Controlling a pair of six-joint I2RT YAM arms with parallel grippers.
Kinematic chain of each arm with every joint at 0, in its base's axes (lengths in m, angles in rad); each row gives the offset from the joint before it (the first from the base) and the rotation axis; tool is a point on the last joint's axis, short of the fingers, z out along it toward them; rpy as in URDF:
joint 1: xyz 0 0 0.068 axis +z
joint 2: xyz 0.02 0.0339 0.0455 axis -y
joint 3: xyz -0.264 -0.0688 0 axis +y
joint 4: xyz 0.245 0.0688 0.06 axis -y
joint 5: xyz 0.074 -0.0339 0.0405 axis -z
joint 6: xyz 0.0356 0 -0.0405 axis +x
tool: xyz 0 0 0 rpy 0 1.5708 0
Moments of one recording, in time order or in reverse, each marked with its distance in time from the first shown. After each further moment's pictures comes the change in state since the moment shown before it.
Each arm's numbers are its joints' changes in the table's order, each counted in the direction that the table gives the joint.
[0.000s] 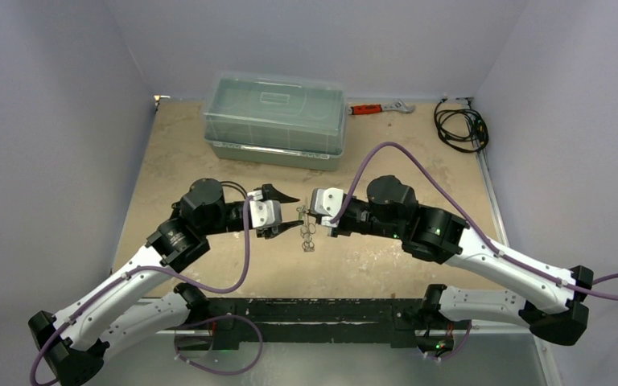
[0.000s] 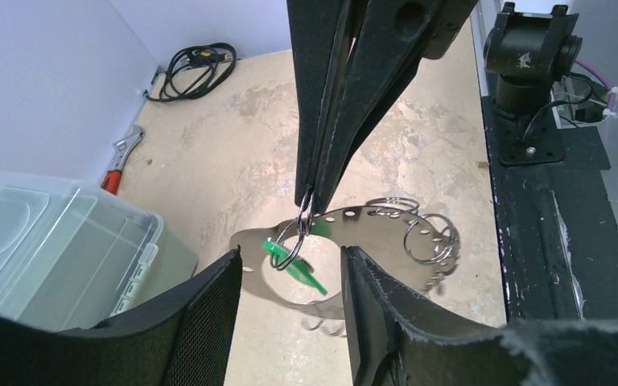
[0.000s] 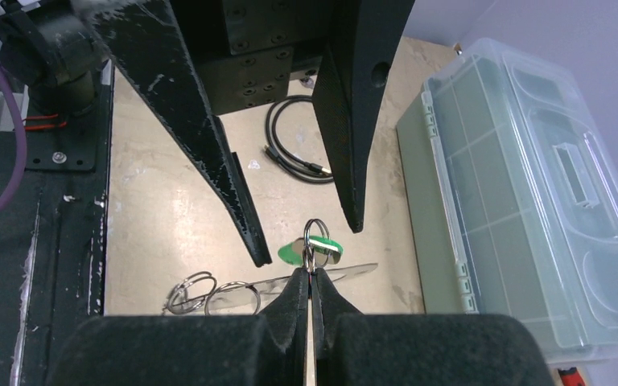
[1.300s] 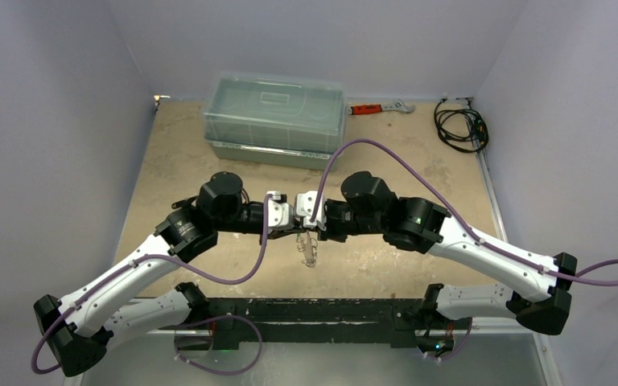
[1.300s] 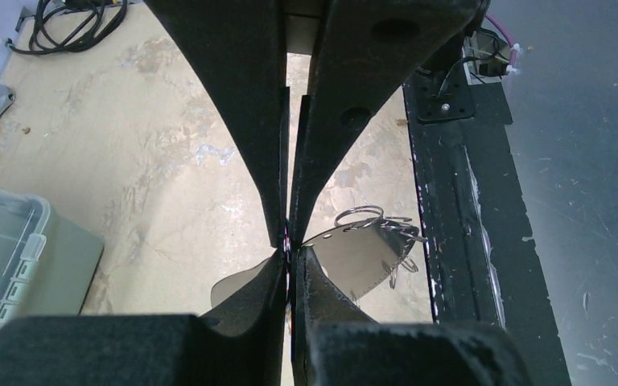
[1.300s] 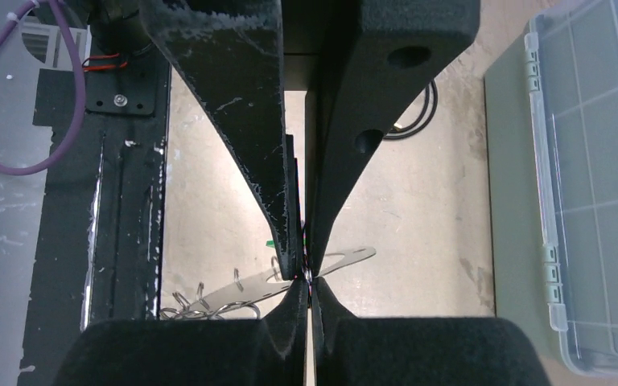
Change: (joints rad) left arm -0.042 -0.103 -0.086 -0.208 0.091 0.006; right arm 0.001 -0.127 -0.095 -0.206 -0.071 0.019
